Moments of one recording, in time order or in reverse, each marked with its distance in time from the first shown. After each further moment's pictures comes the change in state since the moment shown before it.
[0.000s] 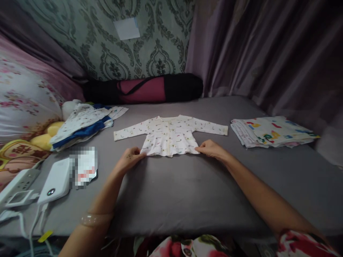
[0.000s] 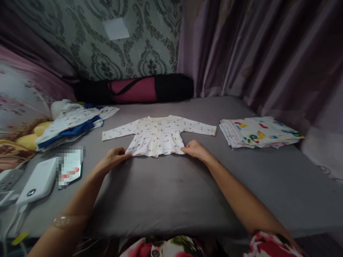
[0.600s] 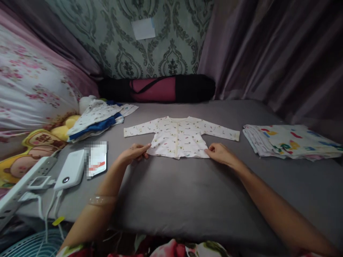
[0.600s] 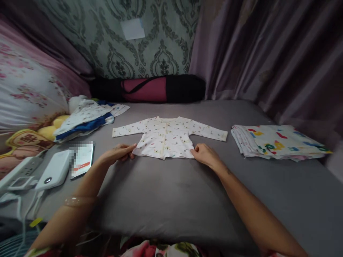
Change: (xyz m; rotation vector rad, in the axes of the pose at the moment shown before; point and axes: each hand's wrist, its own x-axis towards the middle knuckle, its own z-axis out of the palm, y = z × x) left_hand 0.015 -0.004 -0.019 -0.110 -0.192 -0.126; right_hand 0.007 0.008 -0.001 -0.298 0.132 -0.168
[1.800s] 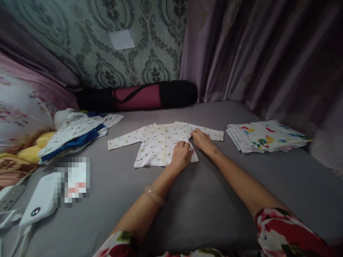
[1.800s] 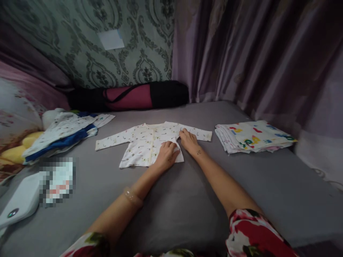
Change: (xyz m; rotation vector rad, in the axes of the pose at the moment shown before) left_hand 0.037 0.117 0.186 0.616 0.299 0.869; right_hand 0.055 -0.007 -0.010 -0.377 0.255 -0.165
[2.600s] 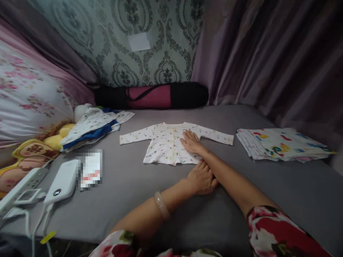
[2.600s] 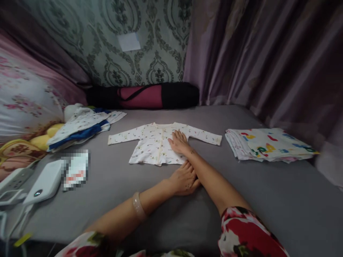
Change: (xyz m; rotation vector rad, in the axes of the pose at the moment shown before) left_hand -0.045 0.054 0.012 0.004 -0.243 0.339; right_hand 0.028 -0.067 0.020 0.252 -0.164 -0.120
